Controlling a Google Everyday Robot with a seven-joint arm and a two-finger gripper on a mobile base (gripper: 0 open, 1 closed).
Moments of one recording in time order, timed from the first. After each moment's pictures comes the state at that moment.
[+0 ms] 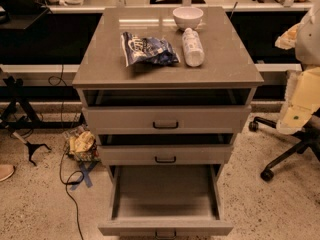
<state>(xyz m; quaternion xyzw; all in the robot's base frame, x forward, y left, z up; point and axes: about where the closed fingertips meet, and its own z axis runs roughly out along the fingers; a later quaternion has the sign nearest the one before) 0.438 -0.217 0.976 -0.60 0.78 -0.03 0.16</state>
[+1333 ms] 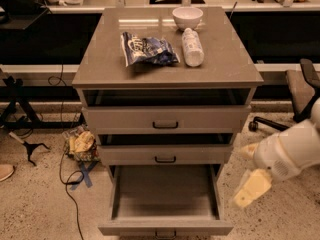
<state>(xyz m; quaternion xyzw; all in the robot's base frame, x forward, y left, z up) 0.398 -0.192 0.725 -0.48 0.82 0.26 0.17</state>
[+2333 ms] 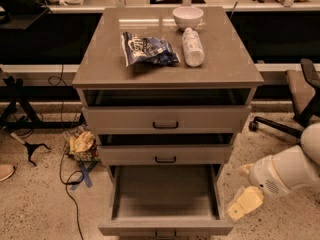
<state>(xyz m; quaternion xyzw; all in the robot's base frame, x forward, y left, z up) 0.385 -0.196 0.656 -0.42 0.85 0.28 0.16</state>
